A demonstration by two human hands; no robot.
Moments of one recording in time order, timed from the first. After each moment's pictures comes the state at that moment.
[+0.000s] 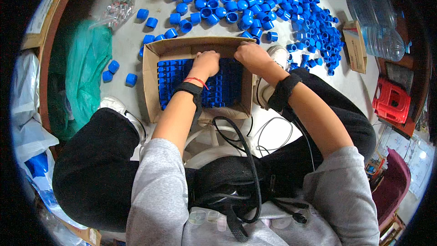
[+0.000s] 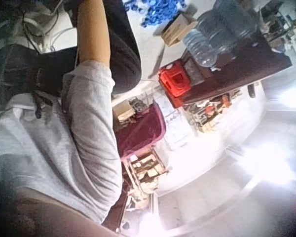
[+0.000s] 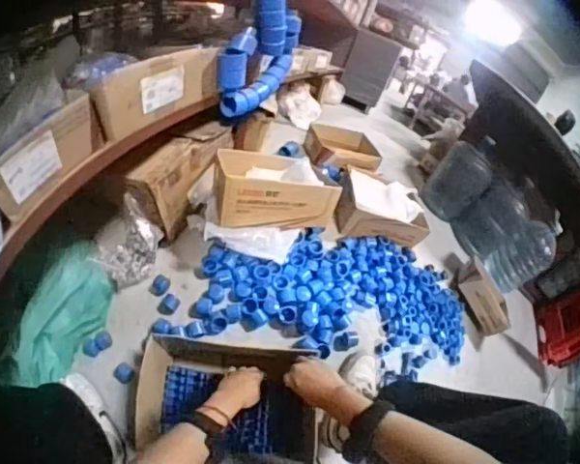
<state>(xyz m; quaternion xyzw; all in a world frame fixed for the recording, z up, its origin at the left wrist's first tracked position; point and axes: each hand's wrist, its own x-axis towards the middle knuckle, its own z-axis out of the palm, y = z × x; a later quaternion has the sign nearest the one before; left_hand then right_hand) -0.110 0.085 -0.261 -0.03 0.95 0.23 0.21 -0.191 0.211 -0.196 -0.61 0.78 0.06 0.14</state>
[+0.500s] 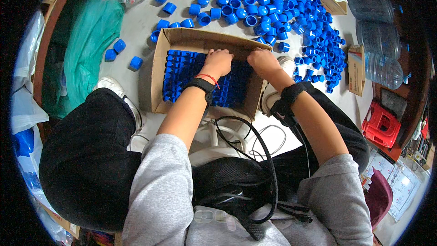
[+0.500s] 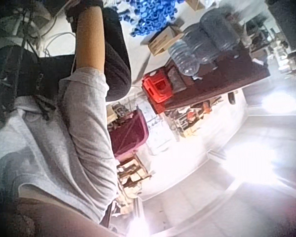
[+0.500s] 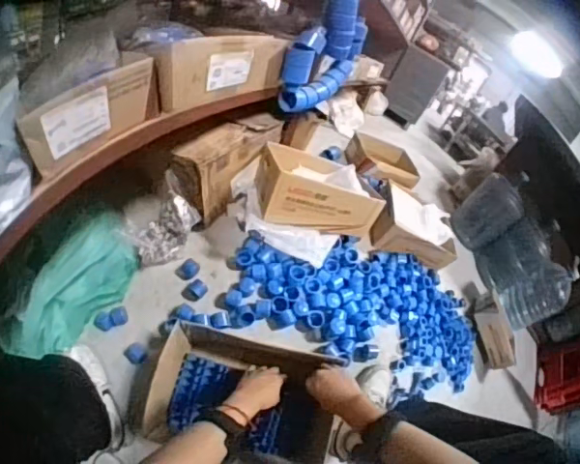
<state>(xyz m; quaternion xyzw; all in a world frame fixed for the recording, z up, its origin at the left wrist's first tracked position) -0.102 0.084 -0.260 -0.05 0.94 0.27 0.21 -0.187 0.201 -0.206 -0.59 0.78 0.13 0.15</state>
